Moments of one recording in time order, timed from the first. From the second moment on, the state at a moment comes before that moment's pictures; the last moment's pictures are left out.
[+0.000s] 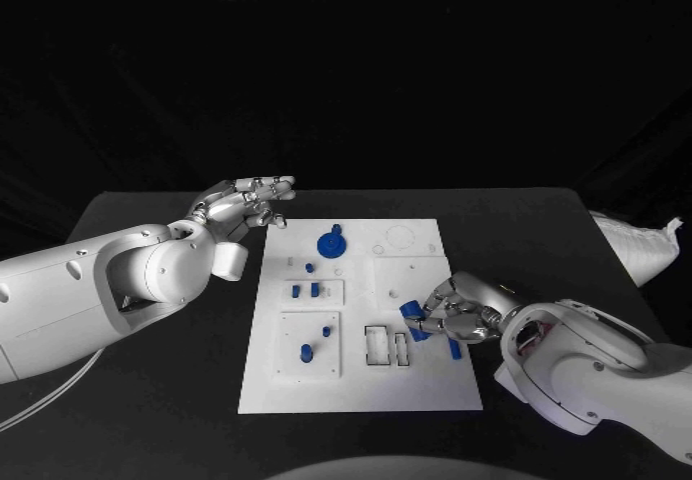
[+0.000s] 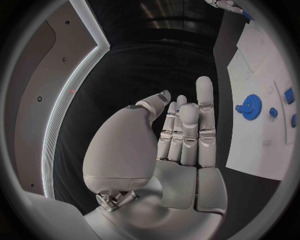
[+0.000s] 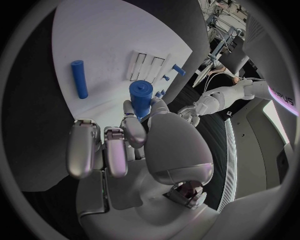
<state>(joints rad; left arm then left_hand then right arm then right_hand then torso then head) 1.23 -0.93 -0.05 1.57 0.14 -0.23 0.32 1.35 -0.17 0.46 0.03 0.10 1.05 0.17 0.11 0.07 1.12 0.09 0.33 0.13 1.28 0.00 1.11 0.66 0.17 1.30 0.09 0.55 0.65 0.96 -1.09 0.02 2.03 -1.35 -0.44 -0.56 1.28 0.01 -0.11 0.28 0.44 1.05 0.07 0.32 0.23 1.45 0.01 1.22 1.03 1.46 -0.08 1.53 1.31 0.08 1.47 0.02 1.36 1.17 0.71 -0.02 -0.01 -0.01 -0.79</state>
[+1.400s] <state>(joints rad) 1.23 -0.93 -0.05 1.58 0.14 -0.23 0.32 1.35 -0.17 0.46 0.03 0.10 1.05 0.17 0.11 0.07 1.12 0.09 0.33 0.13 1.28 0.00 1.11 0.66 0.17 1.30 0.09 0.55 0.65 0.96 -0.94 0.02 1.94 -1.28 -0.29 -0.59 1.12 0.04 -0.21 0.29 0.18 1.08 0.05 0.33 0.33 1.45 0.00 1.26 1.15 1.46 -0.08 1.53 1.31 0.08 1.46 0.02 1.35 1.16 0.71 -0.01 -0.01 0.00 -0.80</state>
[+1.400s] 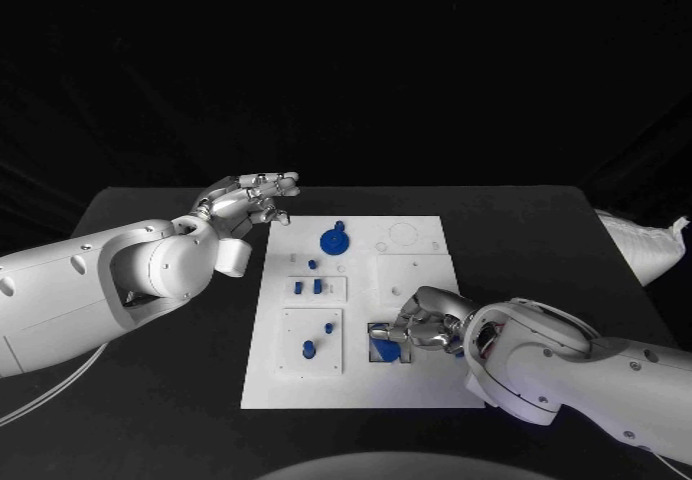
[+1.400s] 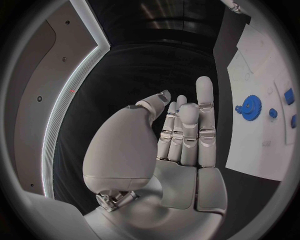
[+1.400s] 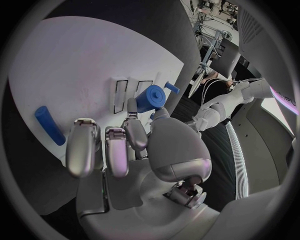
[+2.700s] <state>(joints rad) 1.23 -0.94 -0.05 1.58 0.14 -0.23 0.32 1.35 -0.17 0.46 0.03 0.10 1.05 0.17 0.11 0.07 1.12 0.09 0.33 0.13 1.28 0.00 1.11 0.66 0.17 1.30 0.09 0.55 0.65 0.97 -1.11 0.02 2.02 -1.37 -0.34 -0.52 1.30 0.04 -0.16 0.16 0.23 1.02 0.08 0.28 0.35 1.47 -0.01 1.40 1.32 1.47 -0.08 1.52 1.31 0.08 1.46 0.02 1.34 1.17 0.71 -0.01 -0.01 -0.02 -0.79</state>
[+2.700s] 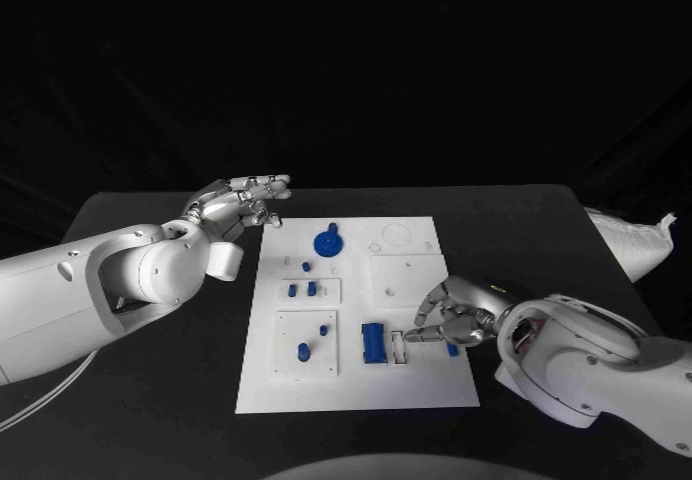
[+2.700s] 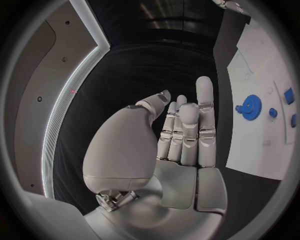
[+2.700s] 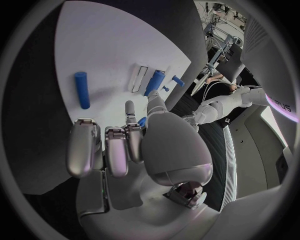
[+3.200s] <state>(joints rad) 1.23 -0.93 -0.05 1.58 0.14 -0.23 0.32 1.35 -0.17 0.46 0.03 0.10 1.05 0.17 0.11 0.07 1.12 0.09 0.33 0.13 1.28 0.00 1.11 0.66 0.17 1.30 0.09 0.55 0.65 1.01 -1.24 0.01 2.03 -1.48 -0.30 -0.50 1.30 0.04 -0.17 0.17 0.23 1.04 0.08 0.27 0.34 1.46 -0.01 1.39 1.35 1.46 -0.08 1.52 1.31 0.08 1.46 0.02 1.34 1.17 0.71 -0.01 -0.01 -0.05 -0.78</state>
